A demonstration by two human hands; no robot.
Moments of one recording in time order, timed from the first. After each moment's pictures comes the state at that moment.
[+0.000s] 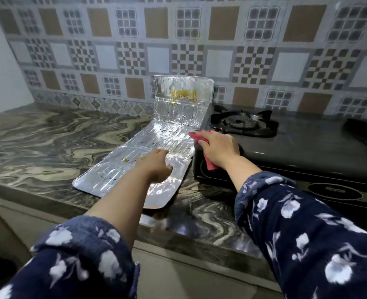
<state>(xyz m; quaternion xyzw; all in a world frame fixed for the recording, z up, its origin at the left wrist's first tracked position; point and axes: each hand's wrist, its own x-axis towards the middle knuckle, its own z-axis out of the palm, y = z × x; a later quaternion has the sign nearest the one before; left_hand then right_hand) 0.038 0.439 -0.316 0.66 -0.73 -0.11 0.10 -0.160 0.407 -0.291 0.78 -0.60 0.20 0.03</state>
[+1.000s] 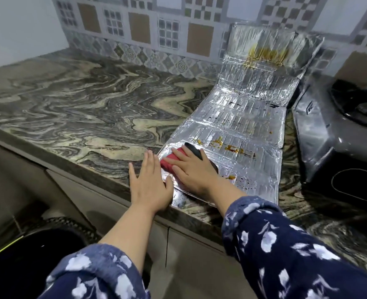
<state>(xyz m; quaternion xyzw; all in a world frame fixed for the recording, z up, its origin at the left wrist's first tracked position) 0.275 0.427 -0.450 0.76 -0.64 -0.02 0.08 0.139 0.359 -0.430 0.89 -0.44 0.01 -0.11</state>
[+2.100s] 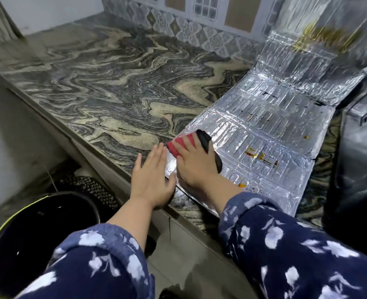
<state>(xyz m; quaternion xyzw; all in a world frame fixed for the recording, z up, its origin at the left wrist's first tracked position) 0.272 0.426 -0.445 0.78 -0.62 -0.03 0.05 0.160 0.334 -0.432 0.89 -0.44 -0.01 -0.13</state>
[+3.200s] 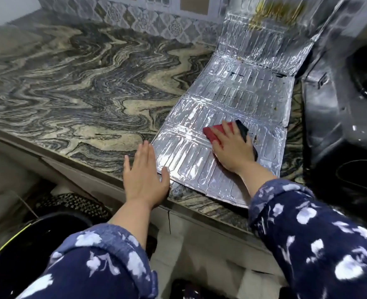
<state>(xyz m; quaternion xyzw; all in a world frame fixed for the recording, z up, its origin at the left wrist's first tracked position) 0.277 0.429 -0.440 0.76 -0.65 -0.04 0.05 0.058 0.326 -0.429 0.77 -0.63 0.02 -0.11</state>
